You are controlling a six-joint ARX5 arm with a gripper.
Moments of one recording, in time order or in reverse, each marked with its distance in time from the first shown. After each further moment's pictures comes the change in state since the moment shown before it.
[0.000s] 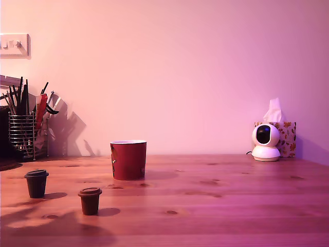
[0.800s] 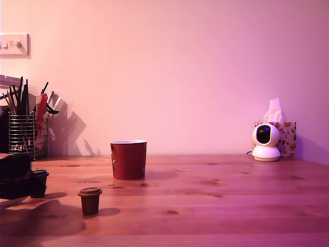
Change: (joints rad) arm 0.000 0.592 0.168 0.396 -0.031 0.025
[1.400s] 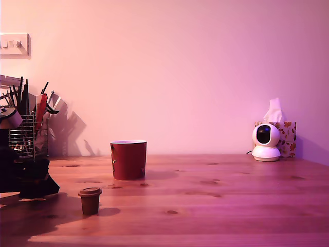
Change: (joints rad) arm 0.000 0.124 0.135 -0.012 0.000 0.003
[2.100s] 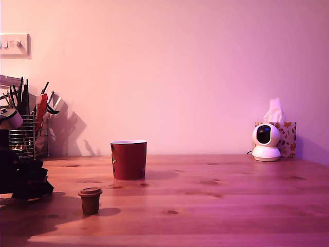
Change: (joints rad) arm 0.000 -0.002 0.000 -0.016 0.002 0.026
